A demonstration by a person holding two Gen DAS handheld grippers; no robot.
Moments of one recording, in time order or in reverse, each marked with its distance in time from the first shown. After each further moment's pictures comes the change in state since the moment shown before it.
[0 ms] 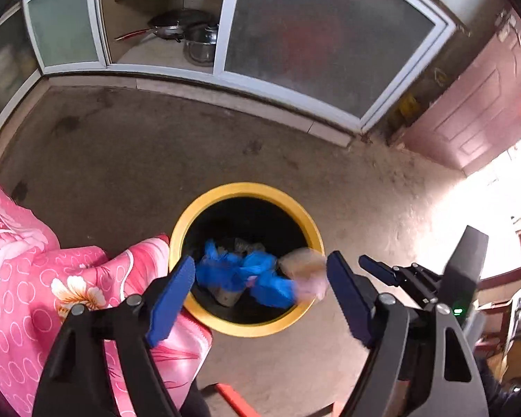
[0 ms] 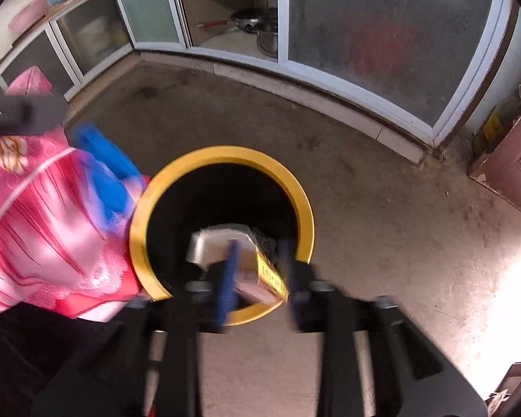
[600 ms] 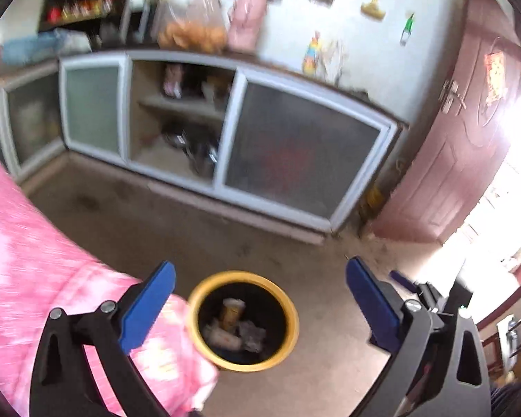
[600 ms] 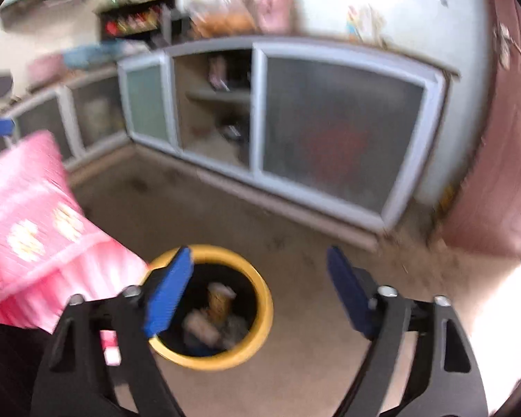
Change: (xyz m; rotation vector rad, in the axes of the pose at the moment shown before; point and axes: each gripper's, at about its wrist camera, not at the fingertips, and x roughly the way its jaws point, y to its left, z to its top) left arm -0.206 -0.004 -0.080 0.019 -0.507 -0.020; right arm -0.163 0.005 -0.015 -0.061 -0.524 -0.032
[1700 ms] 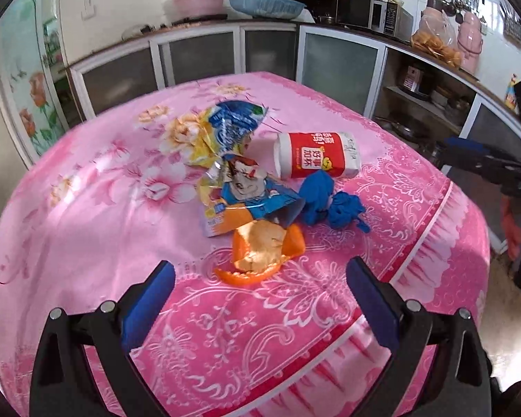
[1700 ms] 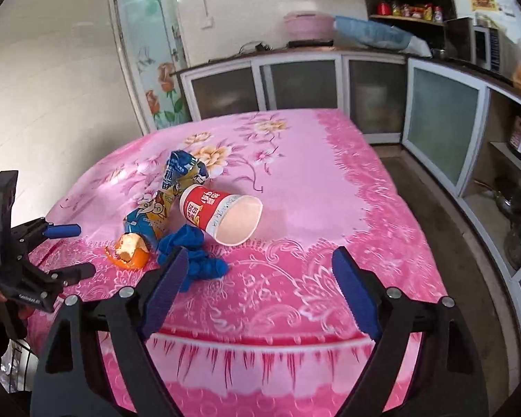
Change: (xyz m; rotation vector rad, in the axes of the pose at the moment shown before) left arm -0.244 0.282 -0.167 -0.375 0.095 0.698; right arm 0.034 0.430 0.088 -0.445 0.192 0.894
